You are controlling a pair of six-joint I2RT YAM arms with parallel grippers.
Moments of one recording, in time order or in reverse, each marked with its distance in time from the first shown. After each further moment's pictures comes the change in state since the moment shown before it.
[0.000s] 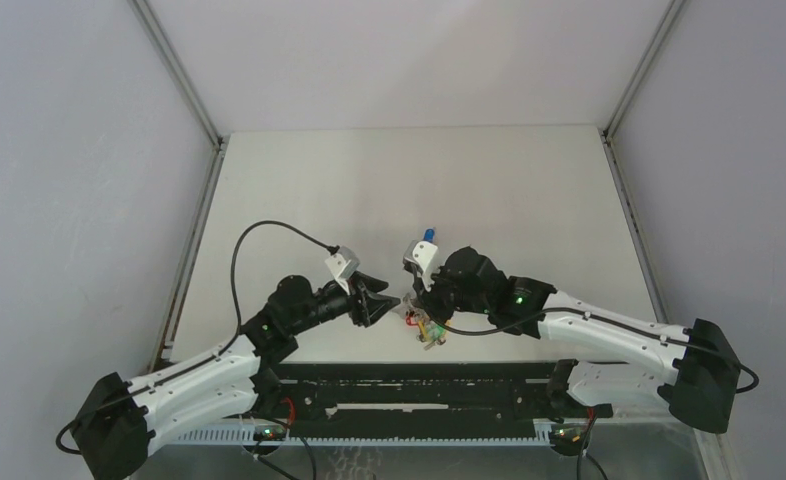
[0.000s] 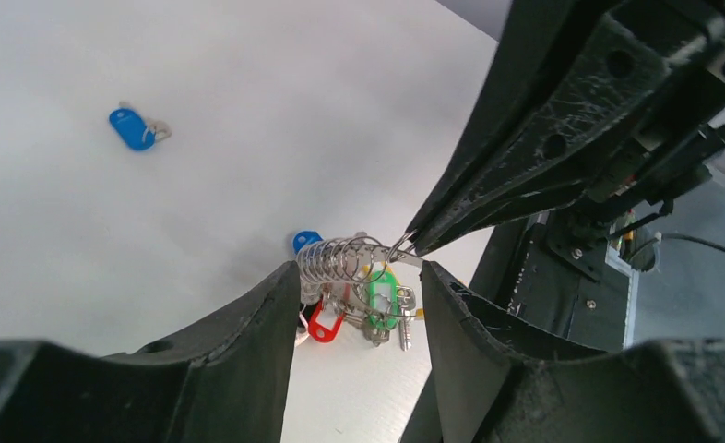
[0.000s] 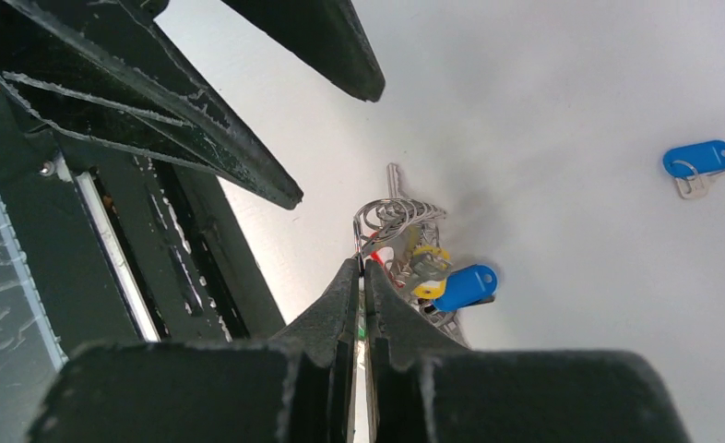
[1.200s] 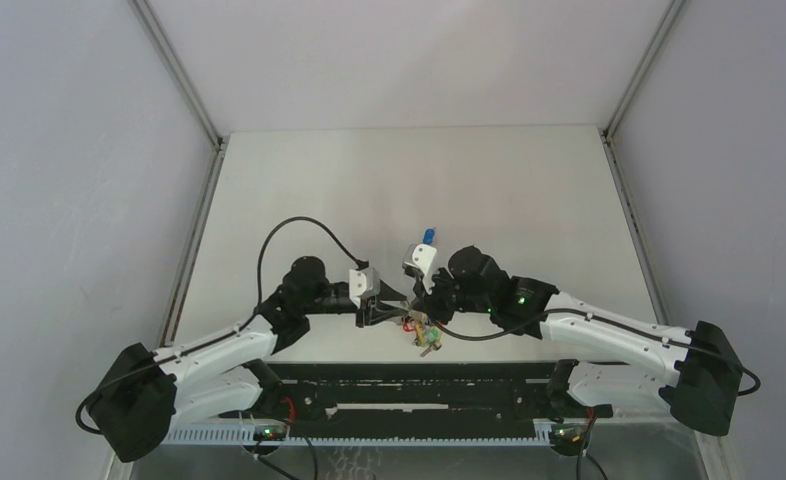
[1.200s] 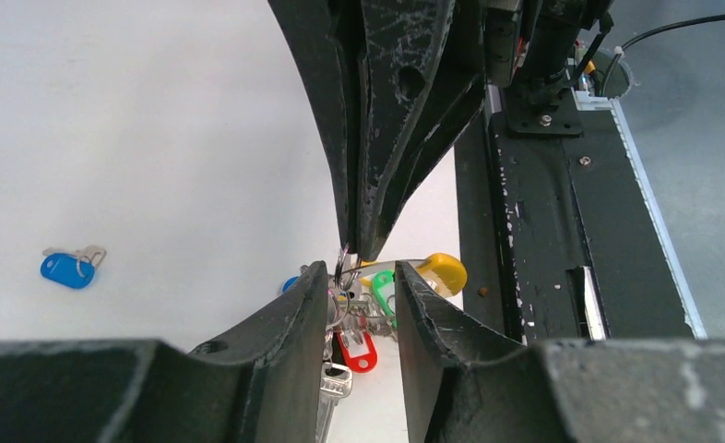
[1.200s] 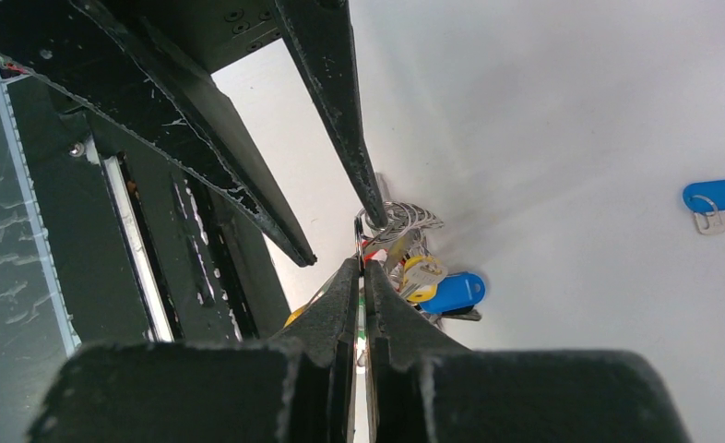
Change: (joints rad) left arm 0.069 0.211 0.077 0.065 0.484 0.470; right arm -0.012 -0.015 -0.013 0.026 -0.095 -0.051
